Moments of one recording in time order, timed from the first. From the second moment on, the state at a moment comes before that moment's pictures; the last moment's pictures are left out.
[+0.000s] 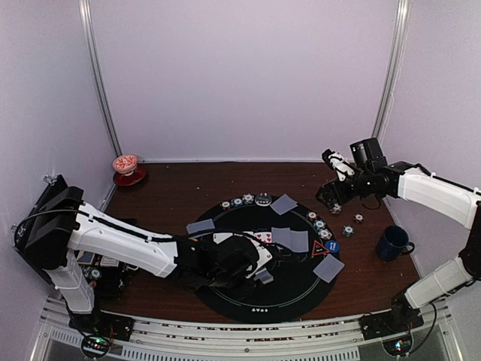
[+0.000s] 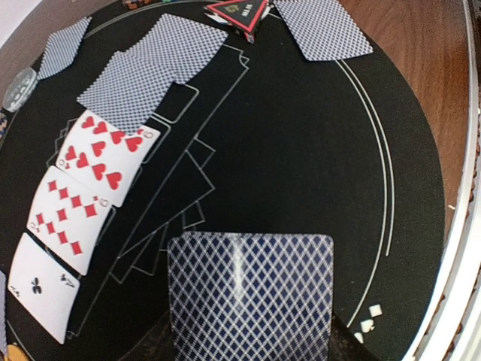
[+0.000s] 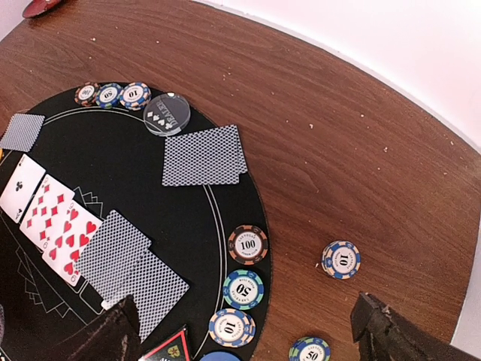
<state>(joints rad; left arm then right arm) -1.32 1.77 1.05 -0.14 -0.21 -0.14 0.37 1.37 1.05 -0.43 -0.07 -0.15</state>
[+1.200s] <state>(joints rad) -1.43 1.94 1.17 -0.19 -0.21 -0.10 0.36 1.36 1.05 -0.44 -0.09 -0.15</state>
